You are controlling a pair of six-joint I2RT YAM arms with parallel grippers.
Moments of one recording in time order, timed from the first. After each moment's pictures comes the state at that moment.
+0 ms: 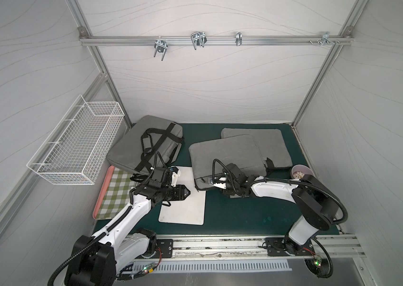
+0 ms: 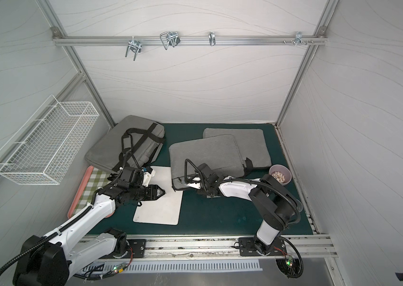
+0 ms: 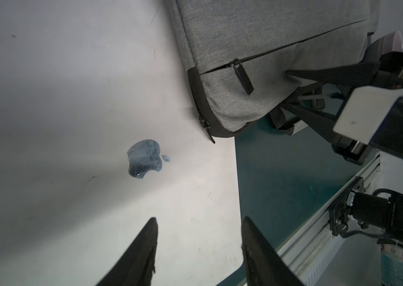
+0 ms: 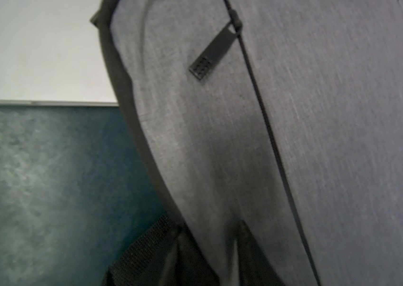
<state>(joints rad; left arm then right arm) -0.29 1.02 0.53 -0.51 0.45 -0.36 0.87 1.66 0.85 -0.07 0.03 -0.74</state>
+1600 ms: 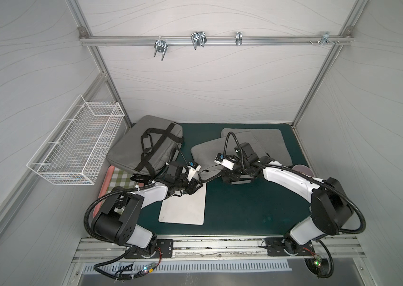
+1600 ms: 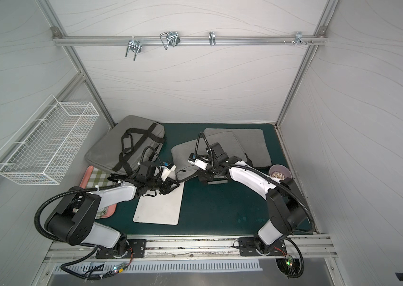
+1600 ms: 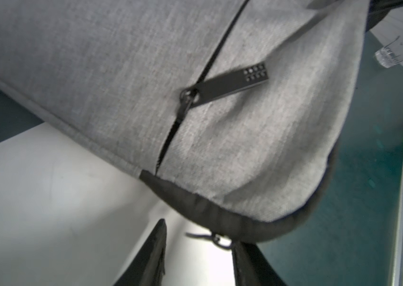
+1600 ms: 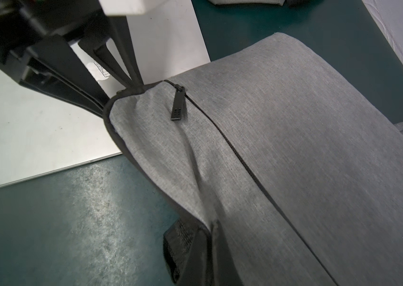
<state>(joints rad) -0.37 1.49 0.57 0.08 0.55 0.07 0.66 1.56 1.08 -0.39 -0.30 -0.55</state>
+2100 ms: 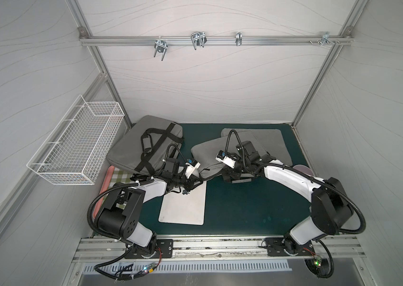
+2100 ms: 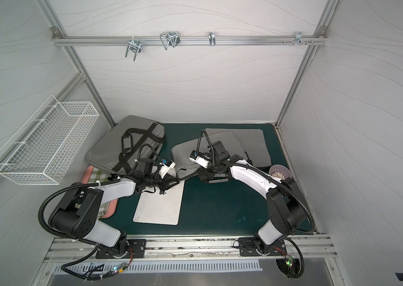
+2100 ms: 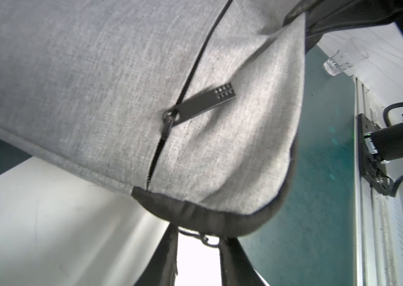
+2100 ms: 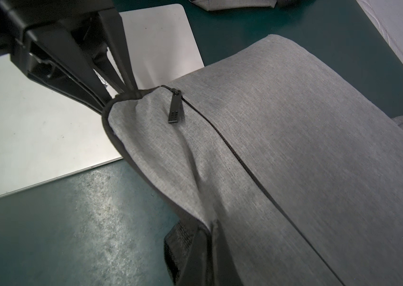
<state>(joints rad) -0.31 1.53 0.62 0.09 0.75 0.13 0.64 1.56 1.10 -0.40 -0.33 -0.52</state>
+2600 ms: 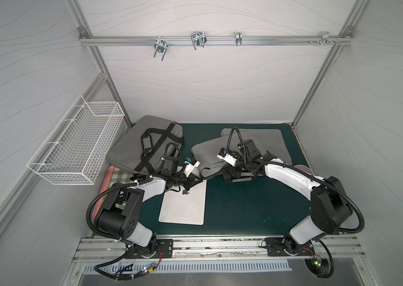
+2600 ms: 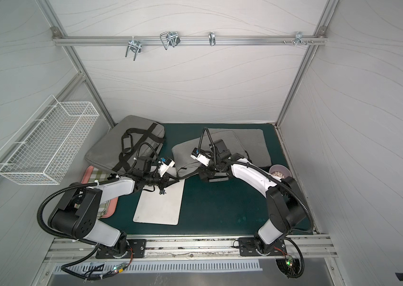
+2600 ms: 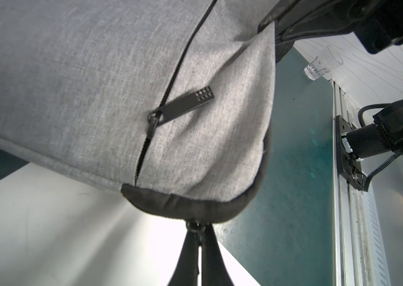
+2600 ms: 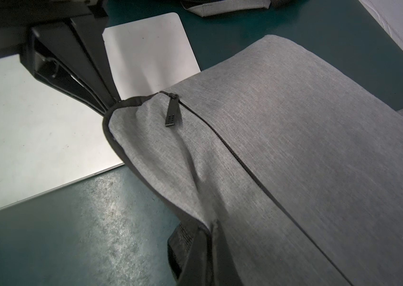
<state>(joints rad) -0.29 1.52 0.64 0.04 0.81 0.14 0.61 1.57 1.11 -0.40 -0.37 -0.48</state>
